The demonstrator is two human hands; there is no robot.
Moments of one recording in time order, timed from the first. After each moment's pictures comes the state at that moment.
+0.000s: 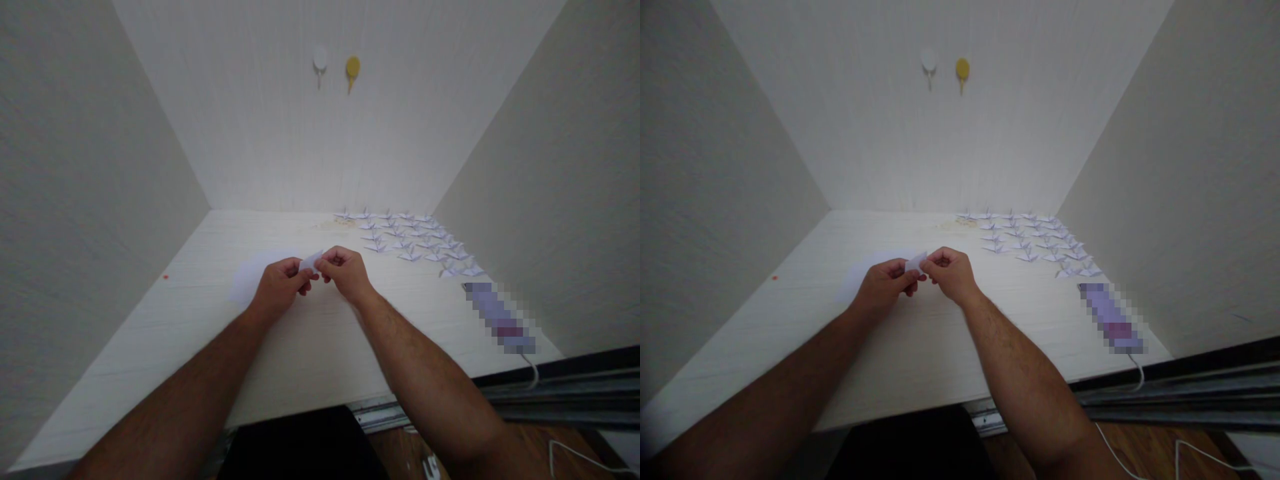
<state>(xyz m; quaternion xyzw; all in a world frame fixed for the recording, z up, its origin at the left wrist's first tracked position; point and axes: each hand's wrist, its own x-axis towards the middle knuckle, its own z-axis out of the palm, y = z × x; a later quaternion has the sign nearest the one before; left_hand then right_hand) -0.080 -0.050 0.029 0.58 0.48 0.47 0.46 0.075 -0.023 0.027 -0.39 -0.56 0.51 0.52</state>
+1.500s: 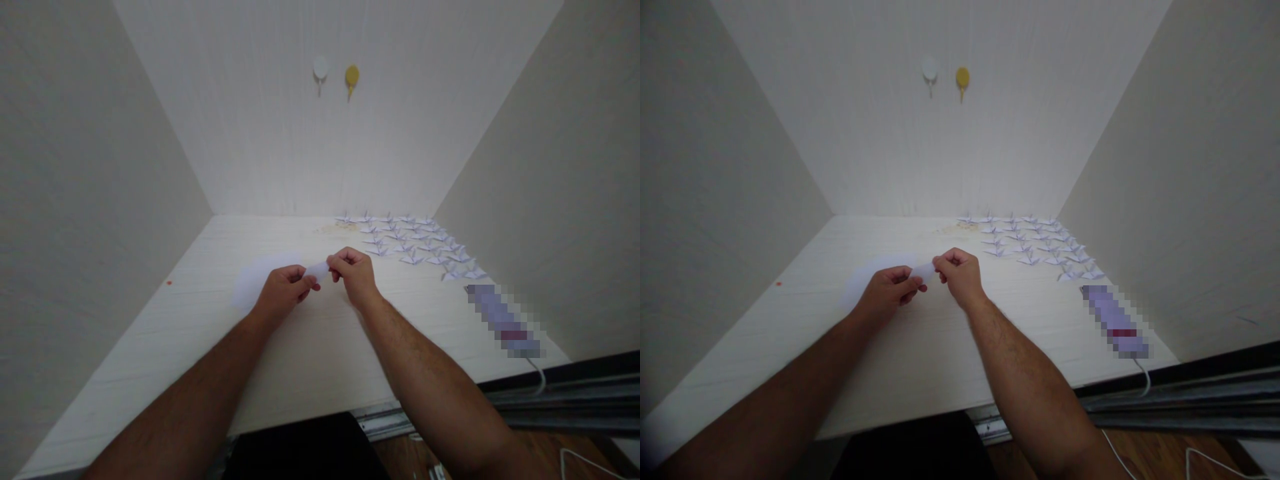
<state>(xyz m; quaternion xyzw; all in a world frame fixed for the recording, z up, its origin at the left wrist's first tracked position) -0.082 -0.049 0.025 0.55 0.48 0.46 0.51 0.078 -0.023 0.031 -0.41 -0.51 0.48 0.58</state>
